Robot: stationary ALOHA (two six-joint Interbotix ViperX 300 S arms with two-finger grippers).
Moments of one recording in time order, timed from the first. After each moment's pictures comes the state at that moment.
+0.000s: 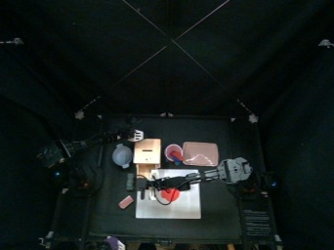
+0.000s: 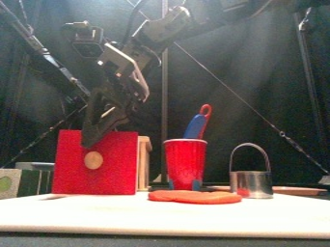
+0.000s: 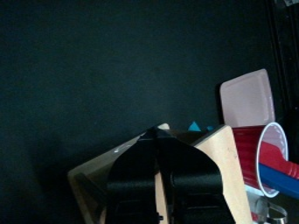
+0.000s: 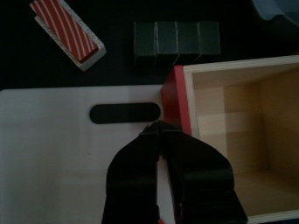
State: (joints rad) left arm 0.68 -0.08 0.74 -0.71 0.14 -0.05; right arm 0.07 0.46 -0.07 -0.31 0.56 0.29
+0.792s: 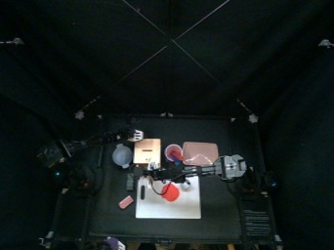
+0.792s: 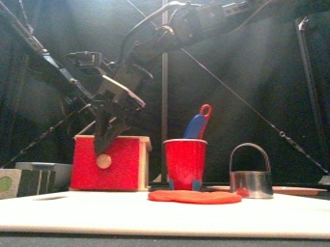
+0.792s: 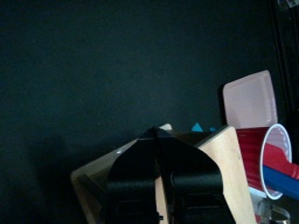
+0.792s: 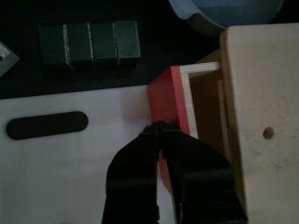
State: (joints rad) left arm 0.68 -0.08 0.74 -0.71 0.14 -0.05; right arm -0.03 0.50 -0.14 -0.39 0.63 0.29
